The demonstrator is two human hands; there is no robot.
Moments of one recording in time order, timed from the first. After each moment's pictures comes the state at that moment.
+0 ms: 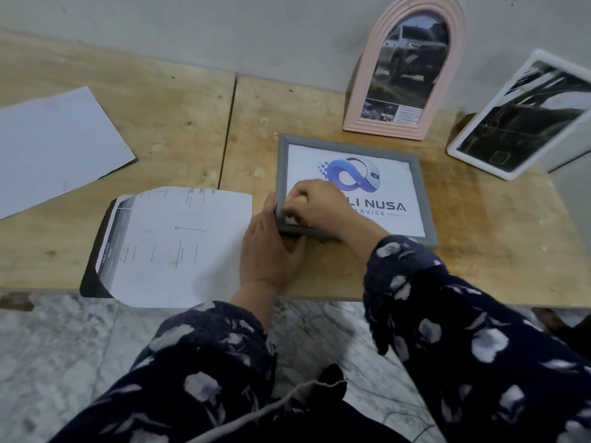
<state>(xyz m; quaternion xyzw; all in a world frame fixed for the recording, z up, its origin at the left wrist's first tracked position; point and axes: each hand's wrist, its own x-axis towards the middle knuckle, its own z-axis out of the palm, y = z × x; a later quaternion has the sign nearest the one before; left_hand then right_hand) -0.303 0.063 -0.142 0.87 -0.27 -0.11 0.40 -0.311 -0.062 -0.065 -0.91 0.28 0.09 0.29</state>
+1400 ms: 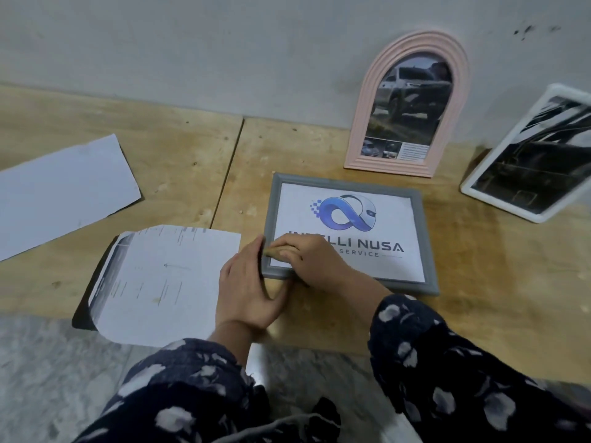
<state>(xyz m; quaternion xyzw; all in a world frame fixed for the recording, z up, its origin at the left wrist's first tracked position) -0.305 0.058 -0.139 0.91 -0.29 -0.04 0.30 -0.336 -0.101 -0.106 -0.92 0.03 -0.06 0.38</state>
